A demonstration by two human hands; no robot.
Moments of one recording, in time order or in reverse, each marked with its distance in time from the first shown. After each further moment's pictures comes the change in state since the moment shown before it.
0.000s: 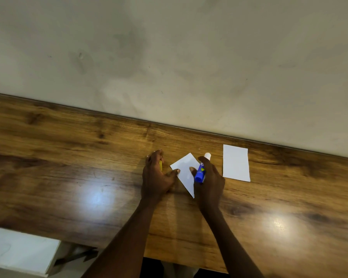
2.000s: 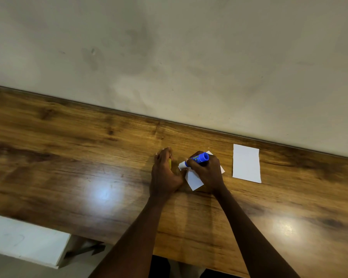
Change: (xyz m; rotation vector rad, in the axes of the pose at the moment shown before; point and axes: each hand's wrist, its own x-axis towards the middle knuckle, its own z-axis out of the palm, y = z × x) left_hand -0.002 -0.001 -0.002 -0.034 0.039 0.104; right_hand 0.038 -0.008 0.012 0.285 -0.348 -0.155
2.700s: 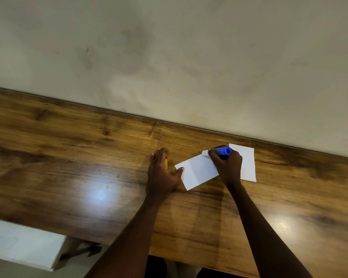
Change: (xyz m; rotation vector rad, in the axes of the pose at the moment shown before) left_hand 0.001 0.001 -0.001 0.040 0.001 0.014; right_hand 0.011 0.011 -0.041 -0.089 0.305 0.123
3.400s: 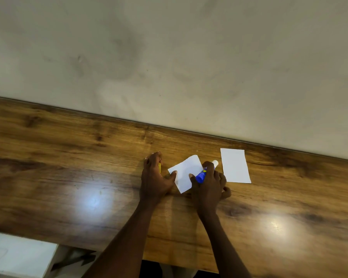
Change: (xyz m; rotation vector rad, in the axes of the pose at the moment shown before) left_hand 0.001 -0.002 0.002 0.020 -0.040 -0.054; right_hand -0.066 0.001 0.032 -0.337 0.098 0.155
